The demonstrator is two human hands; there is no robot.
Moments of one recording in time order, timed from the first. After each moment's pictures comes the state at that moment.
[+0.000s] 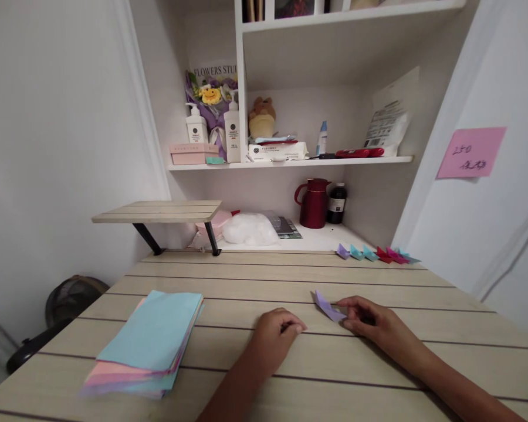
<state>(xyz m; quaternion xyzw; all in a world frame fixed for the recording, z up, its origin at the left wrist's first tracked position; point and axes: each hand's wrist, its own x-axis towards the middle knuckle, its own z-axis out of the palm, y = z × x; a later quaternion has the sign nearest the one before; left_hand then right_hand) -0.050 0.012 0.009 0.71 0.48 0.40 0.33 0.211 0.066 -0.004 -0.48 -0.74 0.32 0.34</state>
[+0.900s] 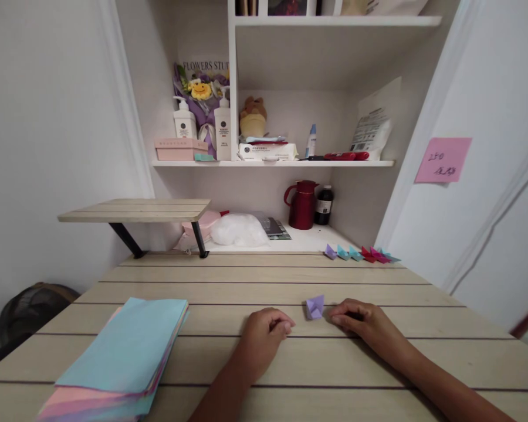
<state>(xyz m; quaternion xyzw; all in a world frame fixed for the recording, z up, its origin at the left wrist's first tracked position) -0.053 0.027 0.001 0.68 0.49 0.41 0.38 0.205 0.066 0.002 -0.50 -0.73 0.32 0.33</state>
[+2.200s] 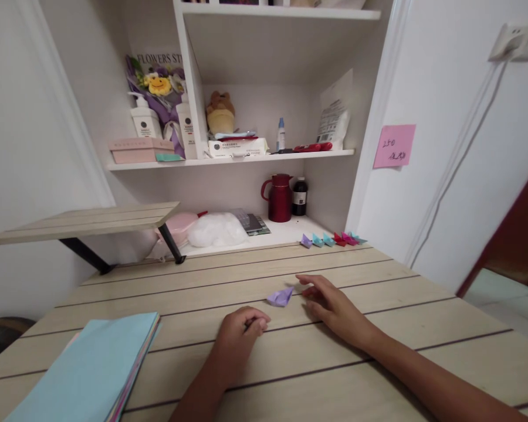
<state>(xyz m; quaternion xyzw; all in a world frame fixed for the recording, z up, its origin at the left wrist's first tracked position) -0.055 0.026 0.010 0.70 0.50 0.38 0.35 0.196 0.061 0.001 -0.44 -0.76 0.25 0.40</state>
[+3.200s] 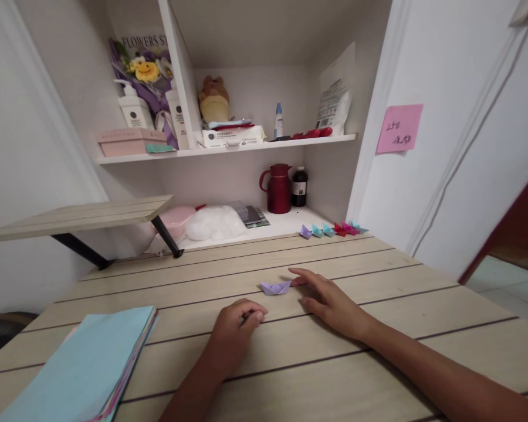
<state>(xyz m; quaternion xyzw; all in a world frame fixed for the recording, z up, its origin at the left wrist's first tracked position) -0.054 0.023 0.016 0.72 0.50 0.36 0.32 0.197 0.061 0.004 -0.45 -0.80 0.23 0.34</state>
